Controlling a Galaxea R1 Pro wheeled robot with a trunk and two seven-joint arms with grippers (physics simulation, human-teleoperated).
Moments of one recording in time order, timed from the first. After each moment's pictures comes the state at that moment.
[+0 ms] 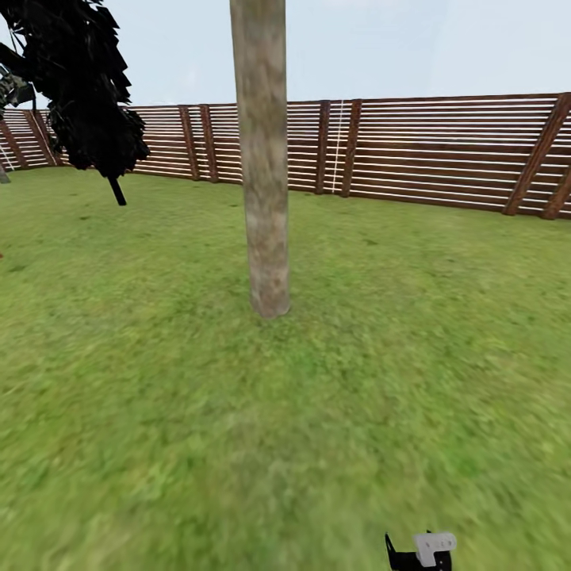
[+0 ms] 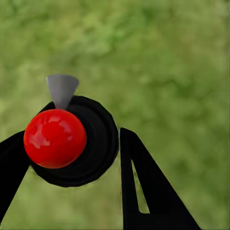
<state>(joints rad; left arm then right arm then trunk) -0.25 0.13 0.20 -0.13 -0.03 -0.56 -0.01 -0.40 -0.07 -0.24 -0.03 0.32 -0.64 -0.04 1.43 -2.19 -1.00</state>
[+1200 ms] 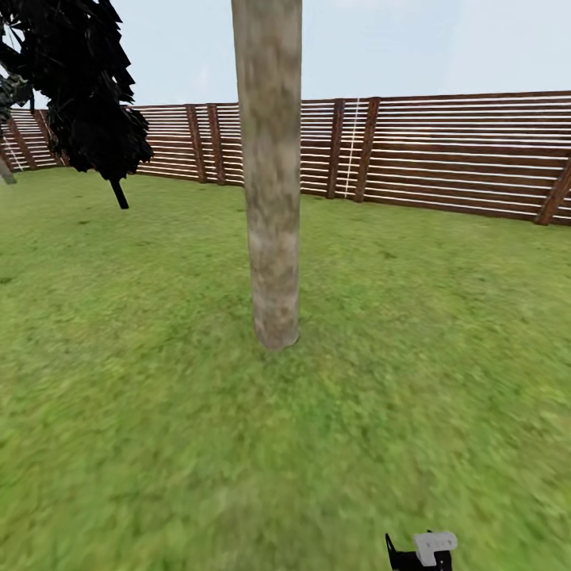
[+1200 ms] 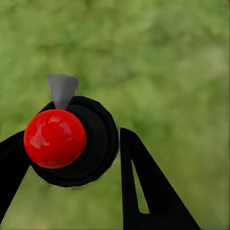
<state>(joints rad) -0.25 0.13 0.20 -0.13 -0.03 -0.57 -0.01 -0.40 -0.07 -0.23 -0.03 0.32 -0.65 -0.05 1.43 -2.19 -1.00</state>
